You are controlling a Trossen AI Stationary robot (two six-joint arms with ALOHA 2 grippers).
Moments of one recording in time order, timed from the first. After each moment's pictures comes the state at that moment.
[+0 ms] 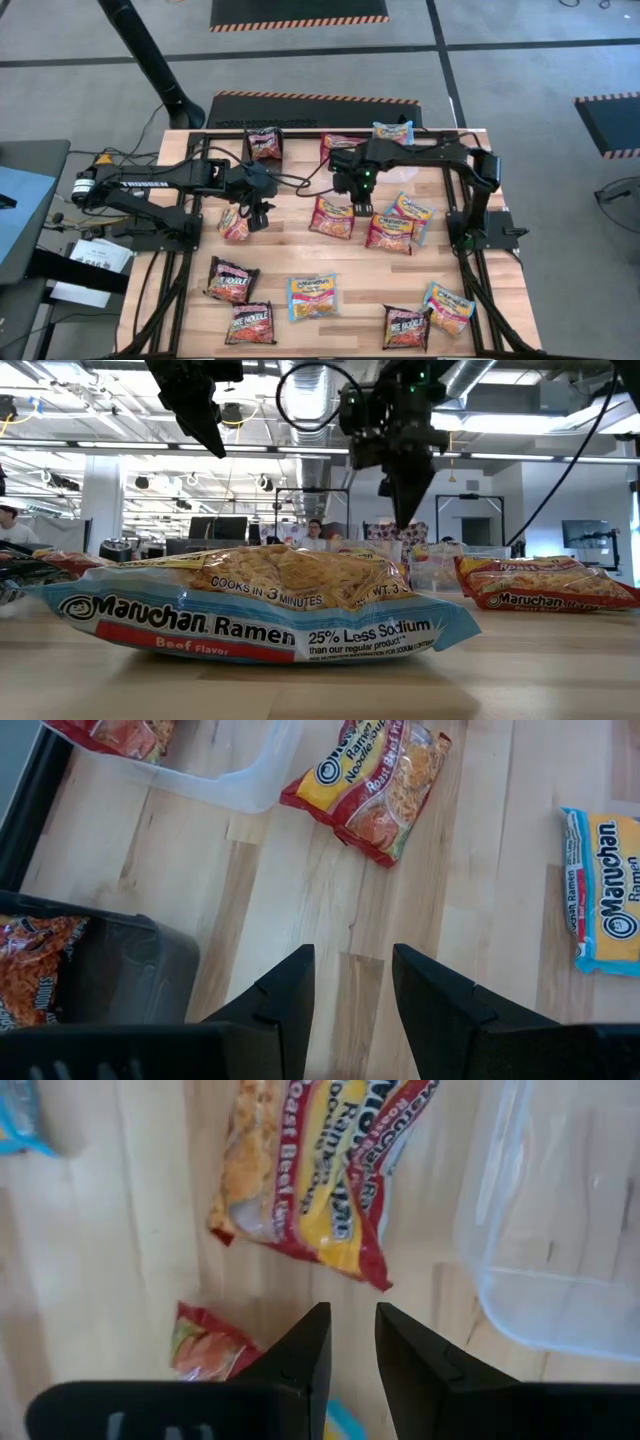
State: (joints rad) left arm 0.07 1.22 1.09 -0.78 -0.15 -0.08; right arm -0.26 1.85 1.51 -1.09 -0.16 -0.24
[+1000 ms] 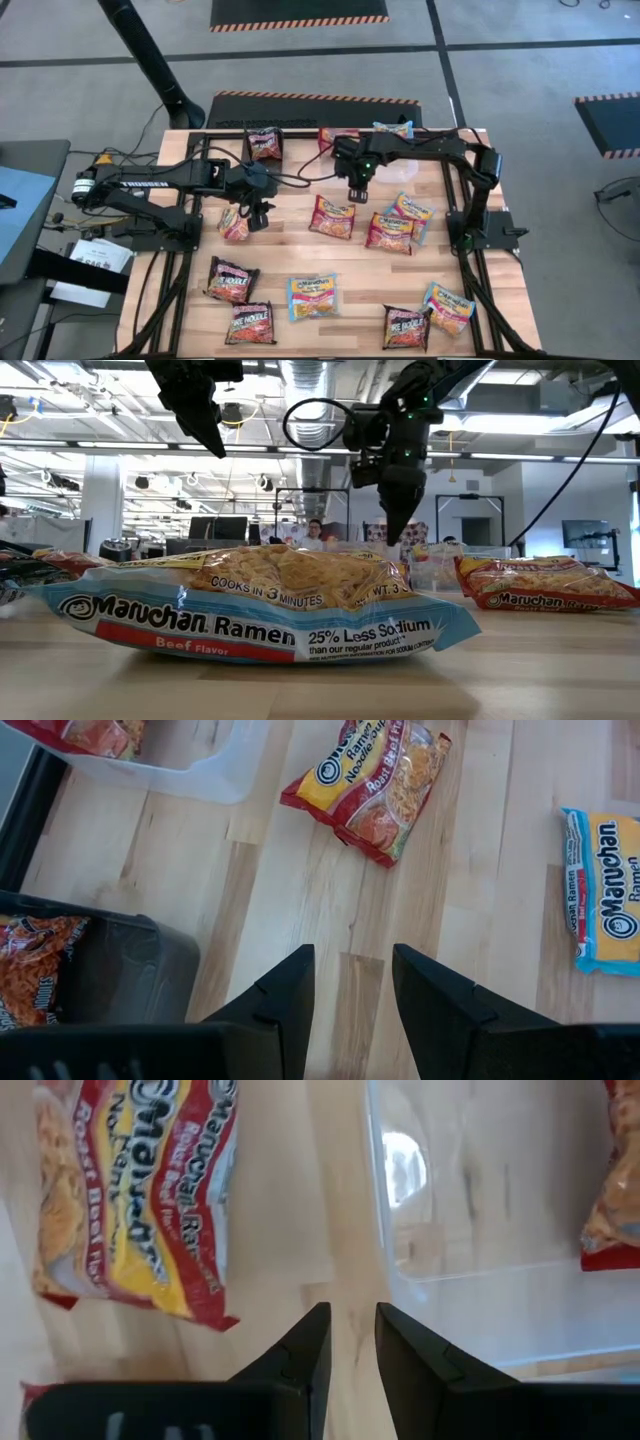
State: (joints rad) left arm 0.07 1.22 1.09 -0.78 -0.15 -0.08; right arm -0.37 1.85 1.43 -0.91 -0.03 -0.20
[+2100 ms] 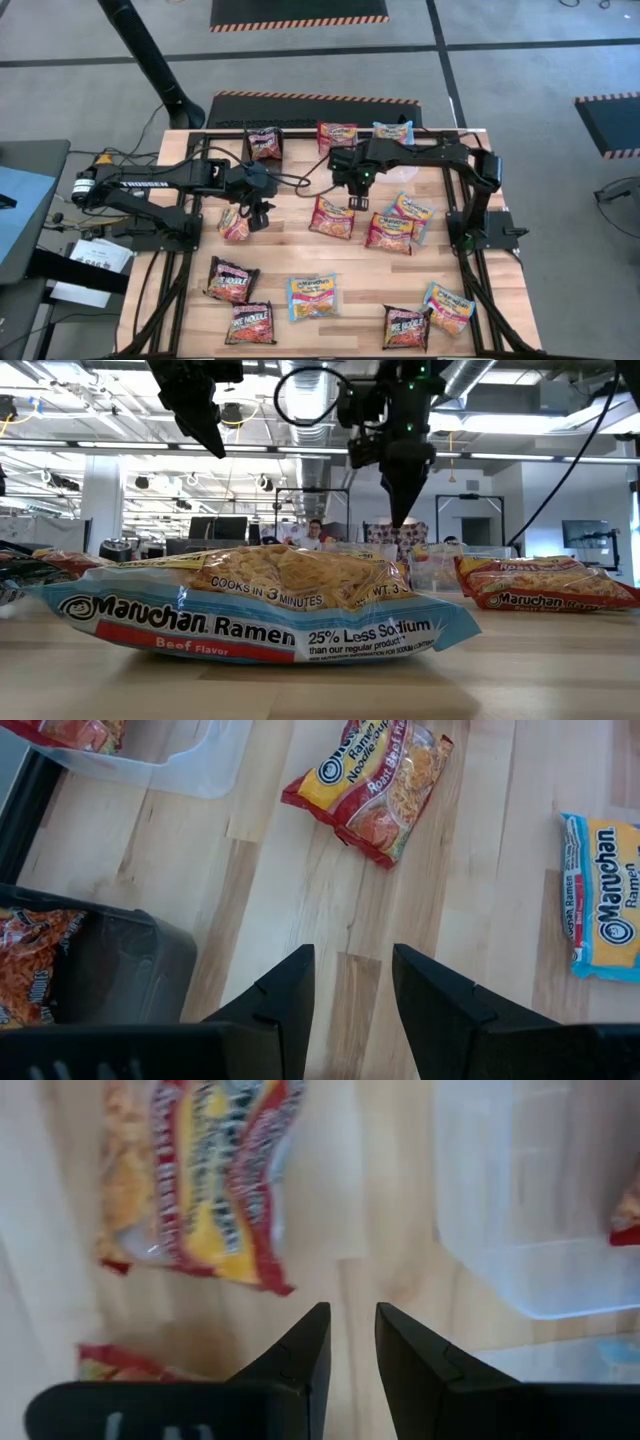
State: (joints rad) left arm 0.07 1.22 1.09 -0.78 -0.15 -0.10; right arm -0.25 1.84 1.52 -1.06 0.05 -0.14
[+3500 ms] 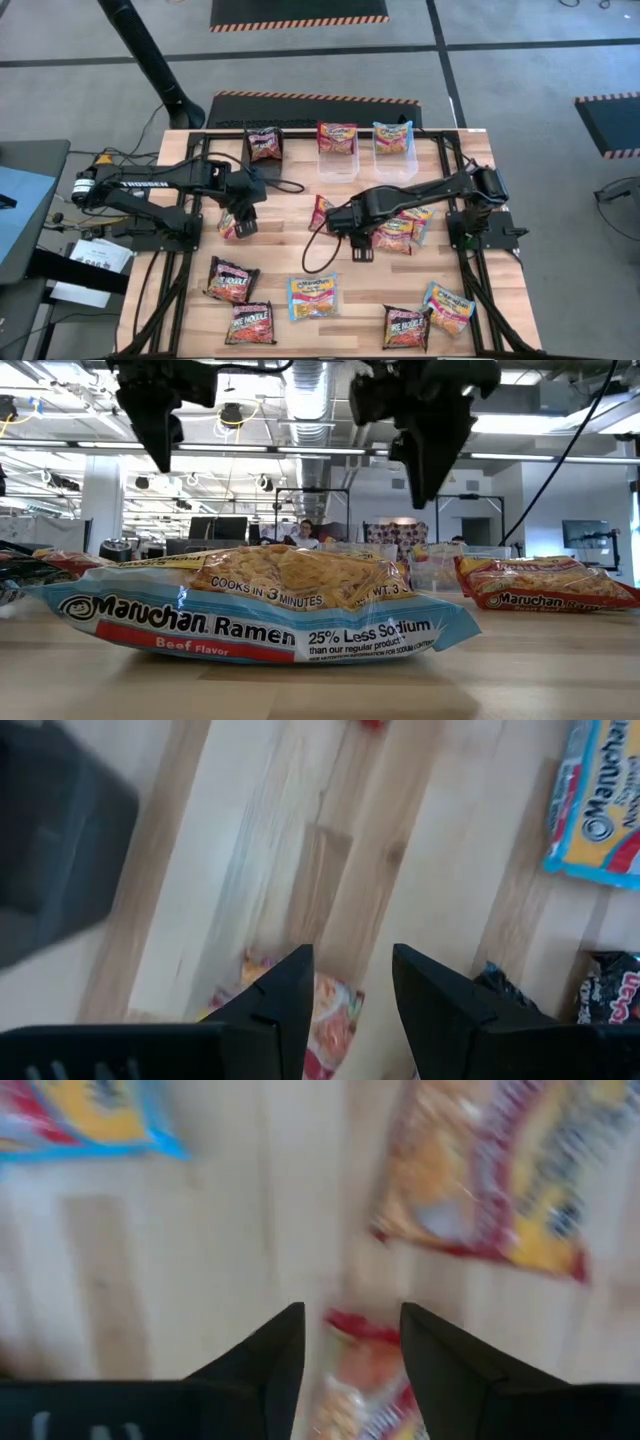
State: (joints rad) left arm 0.07 1.22 1.09 -1.04 -0.02 -0.26; right arm 0.13 1.84 1.53 -1.12 0.00 0.16
